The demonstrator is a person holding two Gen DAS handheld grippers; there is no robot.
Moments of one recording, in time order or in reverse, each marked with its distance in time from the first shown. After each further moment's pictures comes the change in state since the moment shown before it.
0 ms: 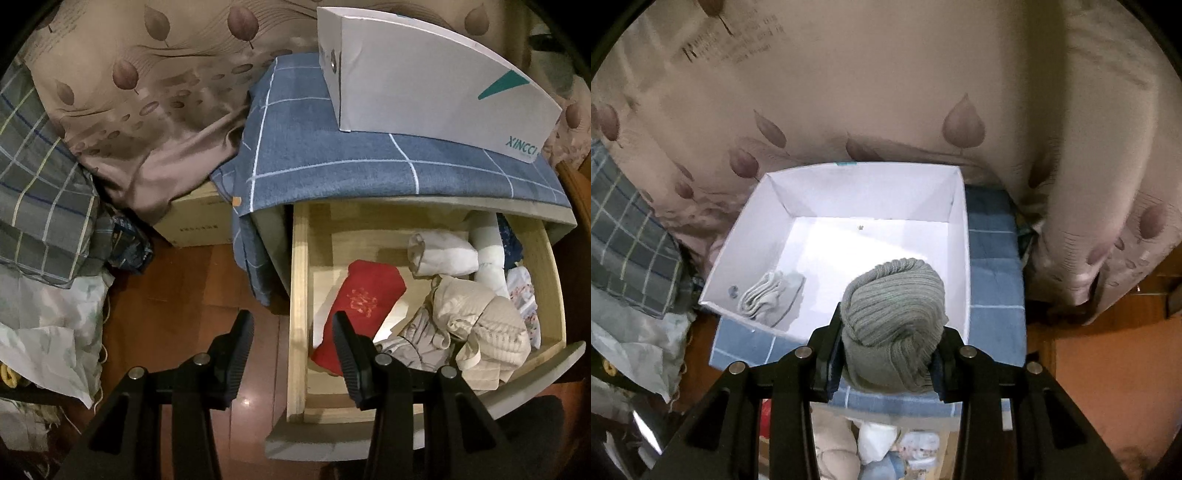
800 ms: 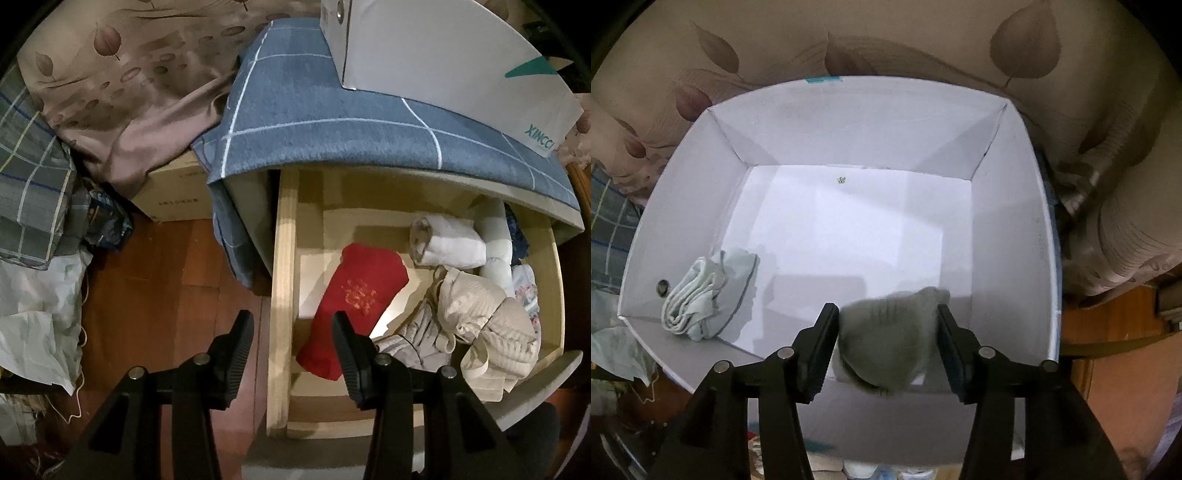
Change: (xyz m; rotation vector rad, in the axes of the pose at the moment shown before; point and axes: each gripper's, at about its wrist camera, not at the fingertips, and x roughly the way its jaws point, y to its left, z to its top) left arm 0.043 -0.005 0.003 -0.038 0.106 -0.060; right arm 0.107 0.011 0.006 -0.028 0.194 -0.074
